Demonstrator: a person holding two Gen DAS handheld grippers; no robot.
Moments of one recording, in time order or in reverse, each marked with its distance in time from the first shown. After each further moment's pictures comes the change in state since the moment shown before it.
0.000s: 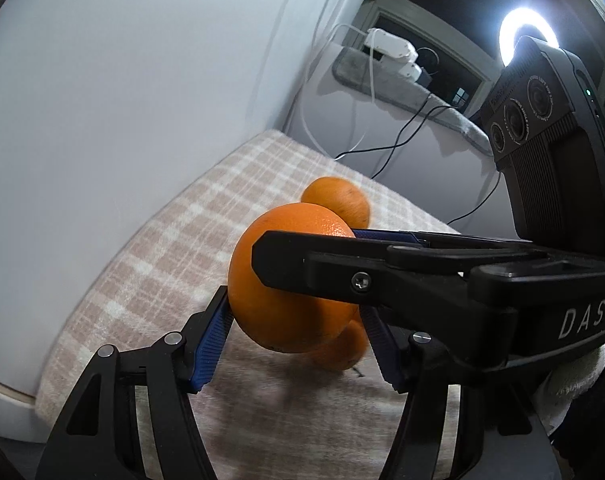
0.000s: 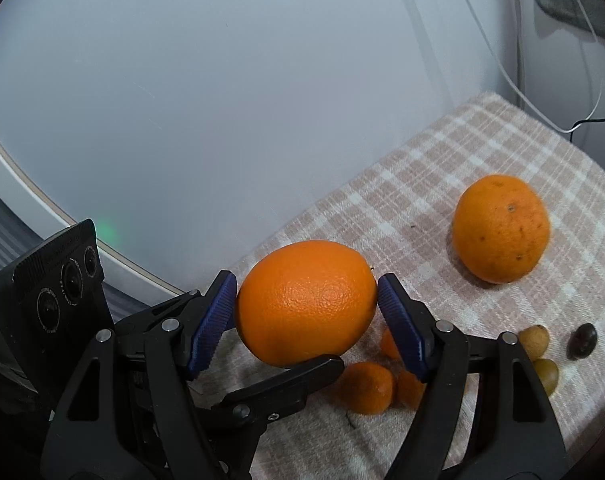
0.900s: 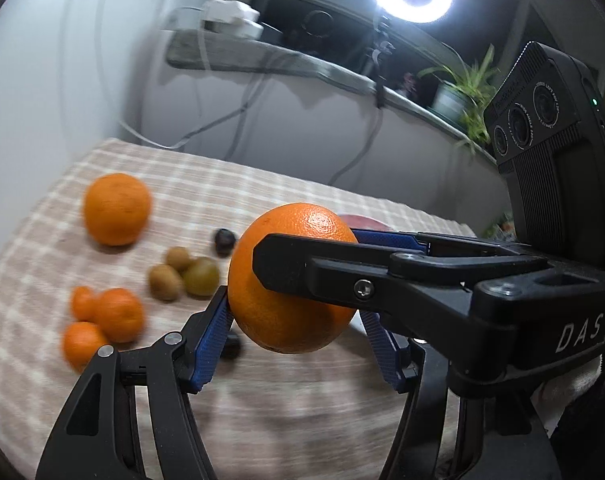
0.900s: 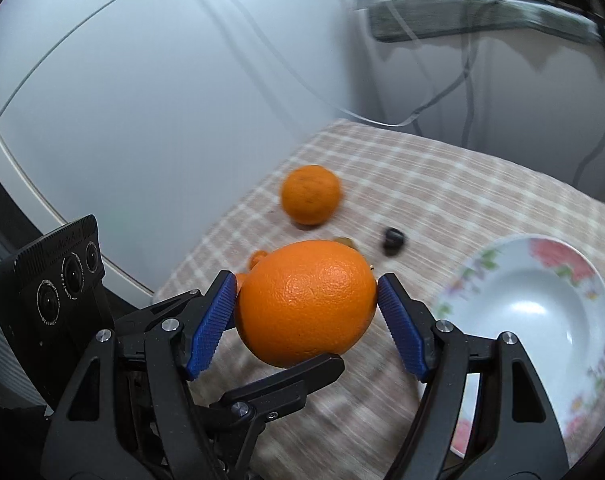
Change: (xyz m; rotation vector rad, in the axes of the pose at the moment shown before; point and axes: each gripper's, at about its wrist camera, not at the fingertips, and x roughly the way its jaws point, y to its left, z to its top) left arm 0.028 -0.158 -0.020 0.245 0.081 -0.236; right arm -0.157 -0.066 -0.094 0.185 -0.201 -0.203
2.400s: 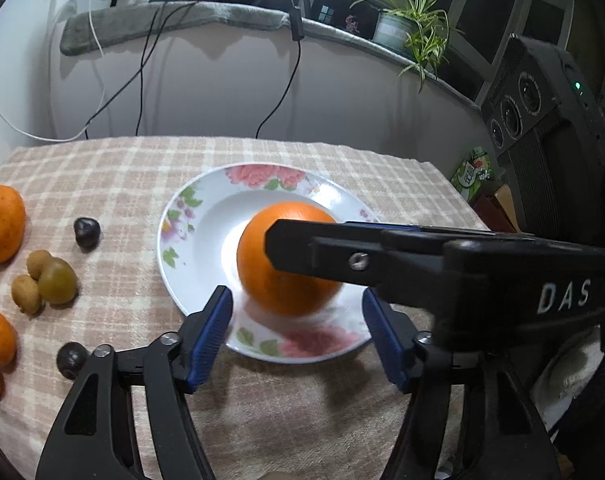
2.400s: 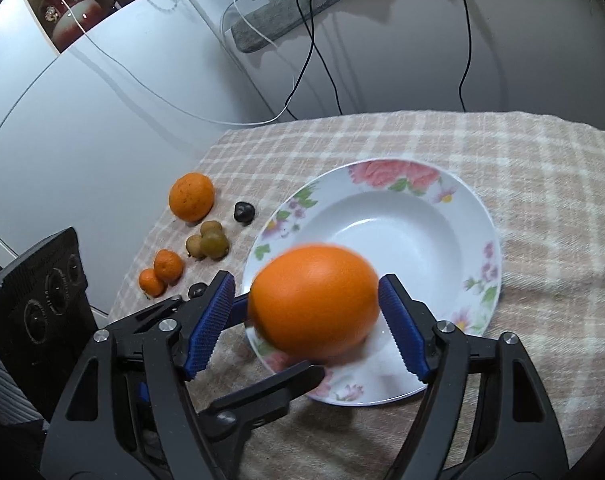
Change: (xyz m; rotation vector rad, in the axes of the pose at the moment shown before) left arm 0.065 -0.077 -0.010 0.160 0.137 -0.093; right arm -0.052 -0.107 -0.052 0.255 -0.056 -0.144
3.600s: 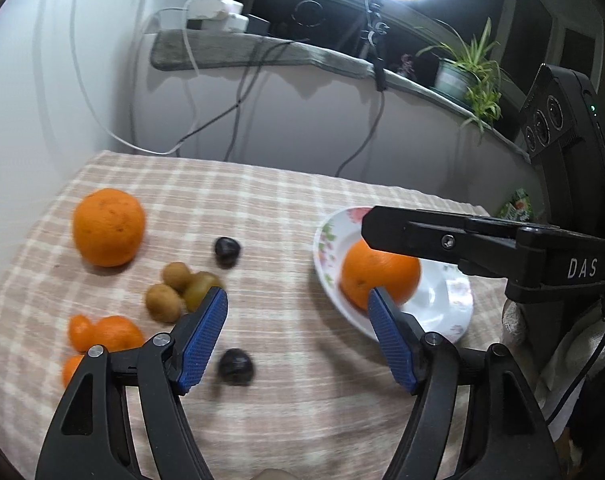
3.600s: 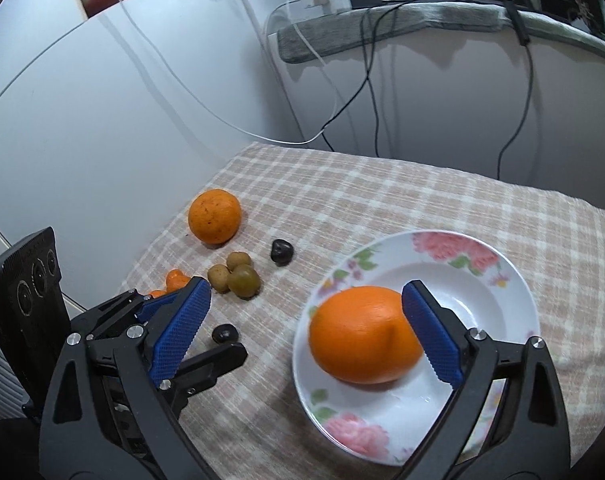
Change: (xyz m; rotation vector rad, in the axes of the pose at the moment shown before) left arm -0.059 0.077 -0.002 -0.085 -0.106 0.159; right arm 0.024 0.066 0.032 -0.168 -0.035 -0.040
